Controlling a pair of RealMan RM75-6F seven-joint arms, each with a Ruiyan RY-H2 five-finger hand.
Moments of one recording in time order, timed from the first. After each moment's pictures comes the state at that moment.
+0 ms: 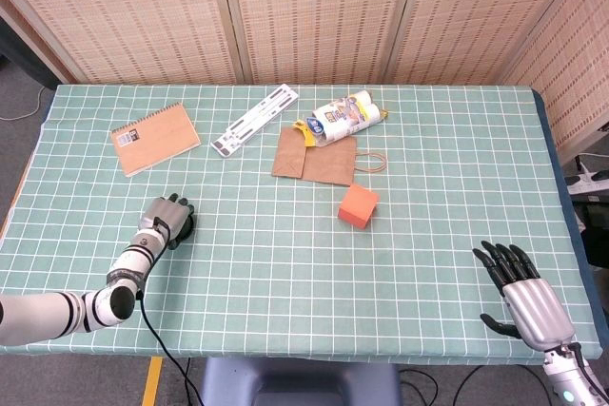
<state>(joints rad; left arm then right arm) -1.17 -1.34 0.16 -1.50 0.27 0.71 0.76 0.08 -1.05 -0.07 -1.71 -1.67 1.41 -0.09</state>
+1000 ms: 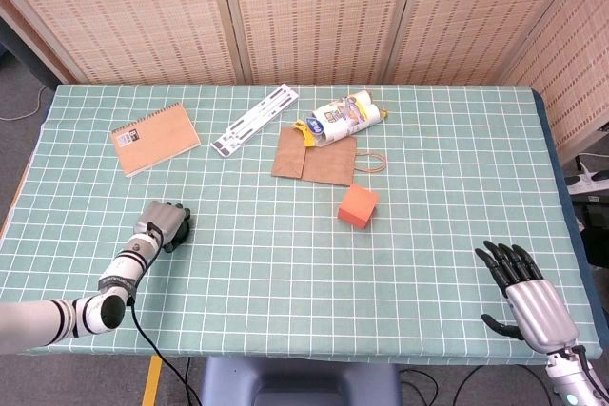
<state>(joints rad) -1.11 -1.34 0.17 -1.48 0.42 0.73 0.66 0.07 -1.04 -0.07 -1.71 -1.68 1.44 -0.07</state>
